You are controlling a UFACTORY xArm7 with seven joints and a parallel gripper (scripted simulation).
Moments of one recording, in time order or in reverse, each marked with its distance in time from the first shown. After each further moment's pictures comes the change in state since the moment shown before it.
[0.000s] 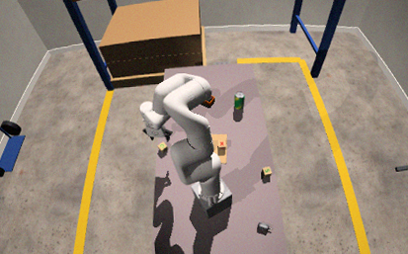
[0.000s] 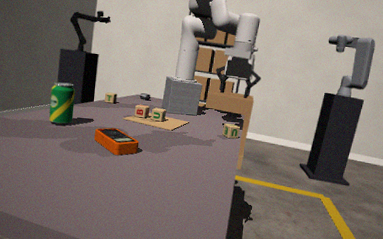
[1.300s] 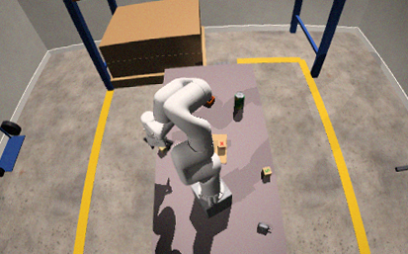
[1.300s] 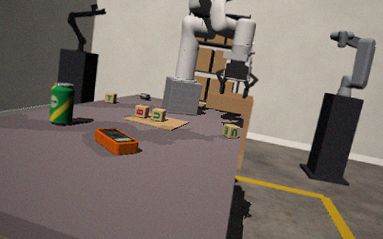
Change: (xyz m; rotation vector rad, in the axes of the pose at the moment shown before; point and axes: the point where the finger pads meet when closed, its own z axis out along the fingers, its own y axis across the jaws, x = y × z) arm -0.052 0.014 0.009 0.022 -0.001 0.025
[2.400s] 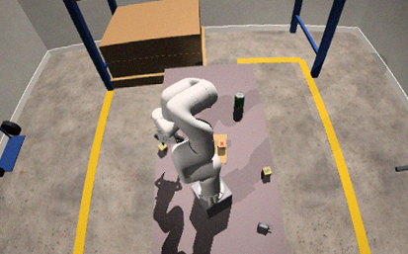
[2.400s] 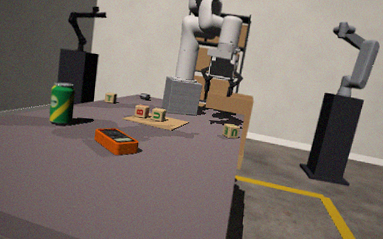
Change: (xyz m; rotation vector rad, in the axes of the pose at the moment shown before) arm 0.031 0.054 0.002 -0.029 0.013 0.005
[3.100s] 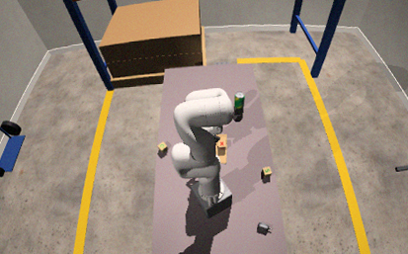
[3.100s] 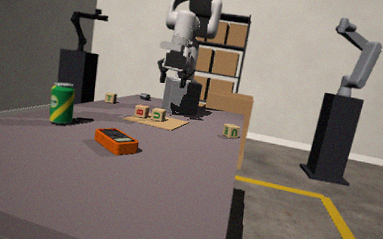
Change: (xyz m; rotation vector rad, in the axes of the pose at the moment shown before) arm 0.027 0.189 0.005 -0.028 0.003 0.002
